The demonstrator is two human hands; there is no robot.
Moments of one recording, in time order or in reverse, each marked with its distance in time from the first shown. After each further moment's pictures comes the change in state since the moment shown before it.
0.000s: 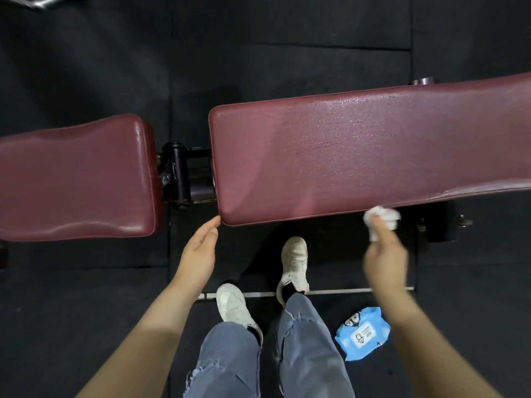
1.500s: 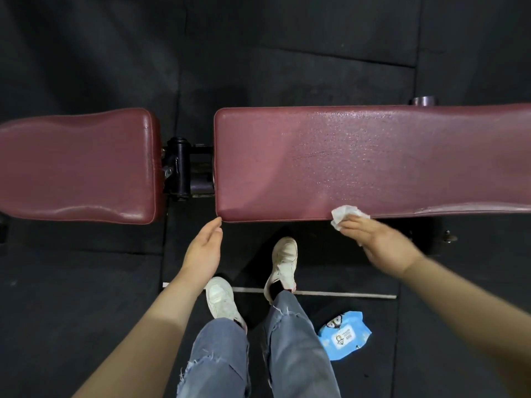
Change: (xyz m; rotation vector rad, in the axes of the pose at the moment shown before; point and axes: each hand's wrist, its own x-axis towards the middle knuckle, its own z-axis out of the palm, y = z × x) left_hand -0.023 0.018 0.020 0.036 0.049 -0.089; right_hand 0.078 -0.003 -0.056 -0.453 -0.584 -0.893
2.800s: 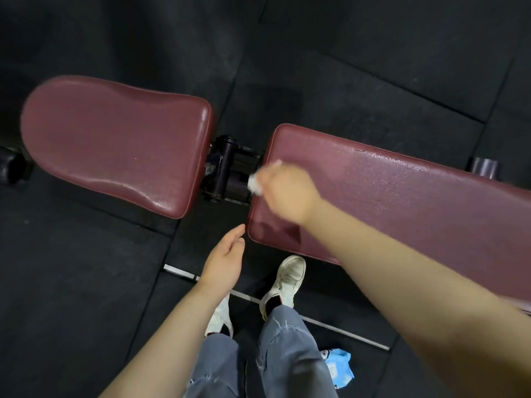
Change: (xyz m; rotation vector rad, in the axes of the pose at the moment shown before) left_hand 0.021 0.007 -0.005 -0.228 0.087 -0.101; right_hand 0.280 -0.157 0.011 -0.172 -0.080 -0.295
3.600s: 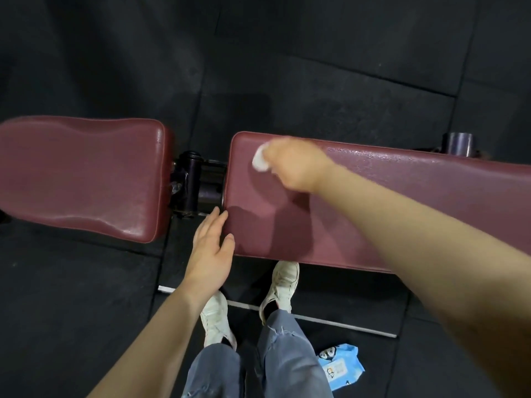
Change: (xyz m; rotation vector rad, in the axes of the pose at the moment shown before) left_hand 0.017 0.038 0.022 0.427 0.003 0.272; right_hand -0.011 0.092 -0.055 0.087 -0.084 0.038
